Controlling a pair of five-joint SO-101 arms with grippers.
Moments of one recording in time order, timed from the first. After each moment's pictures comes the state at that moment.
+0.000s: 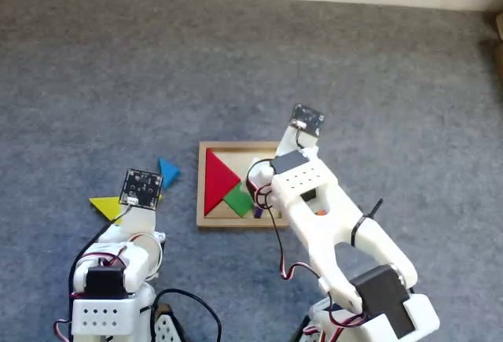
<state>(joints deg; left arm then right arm) -6.7 -100.9 96.0 75.9 -5.2 -33.8 -9.0 38.6 52.4 -45.1</state>
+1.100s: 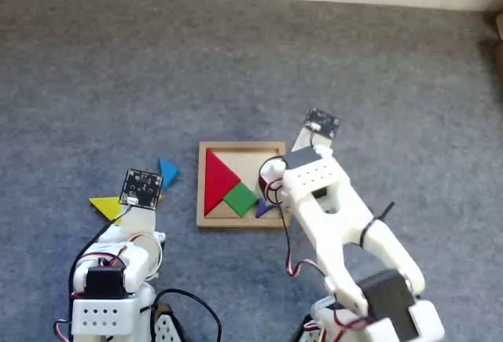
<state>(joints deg) -6.7 -100.9 96.0 75.9 -5.2 -30.0 -11.3 38.6 59.3 -43.9</state>
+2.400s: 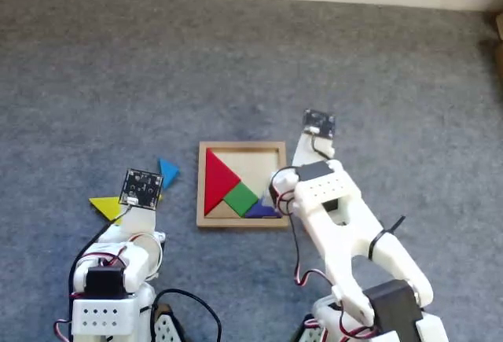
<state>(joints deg) -6.7 -100.9 96.0 75.9 -5.2 -27.1 -15.1 47.8 50.4 -28.1</state>
